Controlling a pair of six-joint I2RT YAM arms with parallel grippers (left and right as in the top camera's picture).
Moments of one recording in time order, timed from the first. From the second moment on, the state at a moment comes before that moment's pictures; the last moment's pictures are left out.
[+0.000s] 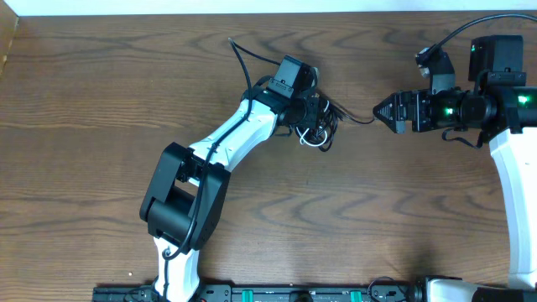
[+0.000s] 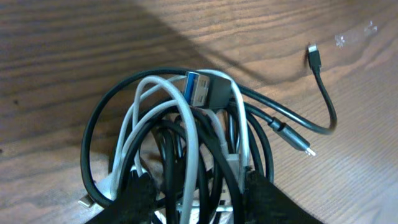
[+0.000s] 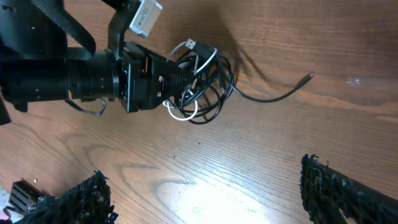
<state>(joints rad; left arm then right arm) -0.53 2.04 1.47 -0.44 0.28 -0.36 -0.02 1.47 1.49 -1.11 -0.53 -0.09</state>
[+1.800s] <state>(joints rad) -0.52 1.66 1.47 -0.63 0.38 -0.67 0.23 1.66 1.48 -0.89 -0.53 0.35</state>
